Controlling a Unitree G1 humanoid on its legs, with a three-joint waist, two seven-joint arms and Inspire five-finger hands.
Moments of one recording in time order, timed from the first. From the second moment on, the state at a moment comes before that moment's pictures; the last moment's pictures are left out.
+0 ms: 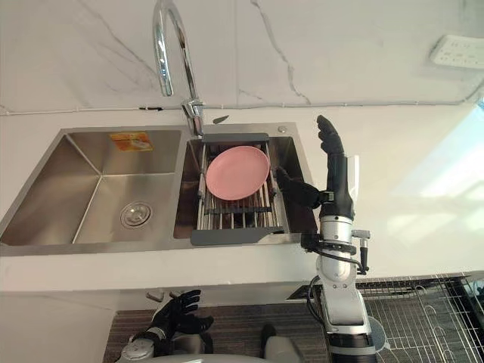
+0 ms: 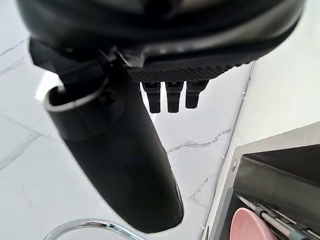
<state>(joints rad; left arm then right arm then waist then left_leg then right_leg) 0.16 0.13 -0.15 0.77 -0.10 -0.08 -0.05 0.01 -0.16 -0.04 -0.22 -0.18 -0.16 -0.23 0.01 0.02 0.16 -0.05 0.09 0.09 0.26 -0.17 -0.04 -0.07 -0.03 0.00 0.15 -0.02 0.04</state>
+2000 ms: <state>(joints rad) 0.14 0.14 -0.14 0.86 -0.08 -0.19 0.02 -0.32 -0.58 0.35 0.24 -0.58 -0.16 -0.11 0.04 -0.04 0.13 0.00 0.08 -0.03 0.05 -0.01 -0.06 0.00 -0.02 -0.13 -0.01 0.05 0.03</state>
